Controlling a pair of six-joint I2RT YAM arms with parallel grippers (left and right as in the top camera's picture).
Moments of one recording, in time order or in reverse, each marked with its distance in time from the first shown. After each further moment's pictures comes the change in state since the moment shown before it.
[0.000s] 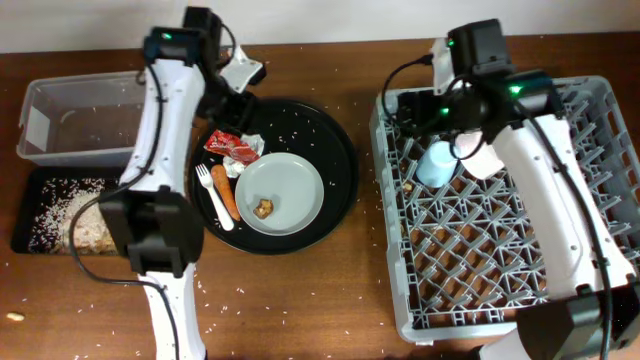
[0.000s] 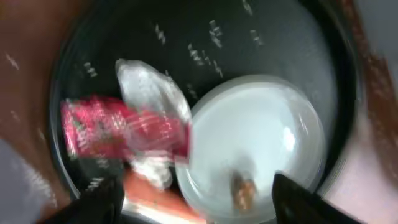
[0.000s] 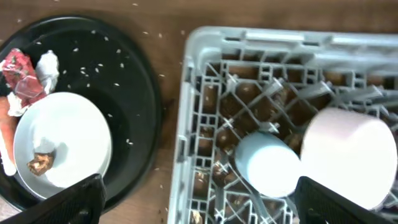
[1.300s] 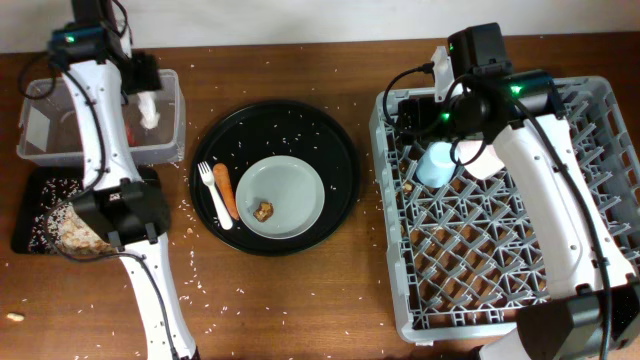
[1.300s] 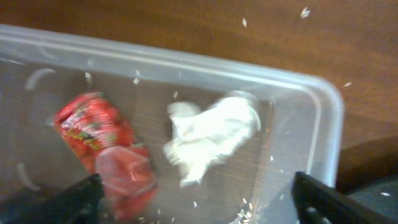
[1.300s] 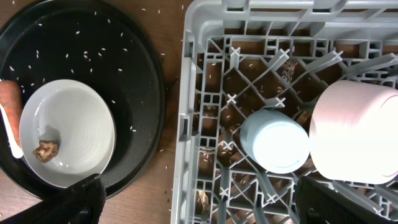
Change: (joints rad) left arm 0.311 0.385 0.631 0.011 -0.315 -0.352; right arm -0.002 0.001 -0.001 -0.057 -0.022 0.022
